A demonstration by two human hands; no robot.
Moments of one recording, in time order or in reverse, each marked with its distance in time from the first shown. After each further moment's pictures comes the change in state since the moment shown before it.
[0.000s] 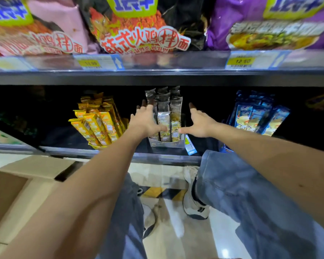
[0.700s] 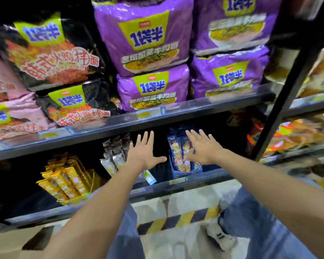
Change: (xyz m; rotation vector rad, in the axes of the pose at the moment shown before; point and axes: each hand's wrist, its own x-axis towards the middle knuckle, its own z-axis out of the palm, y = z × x) left_hand -0.104 0.169 -0.018 0.319 -0.109 0.375; right_hand -0.180 0.123 -0.081 -0.284 0.206 0.102
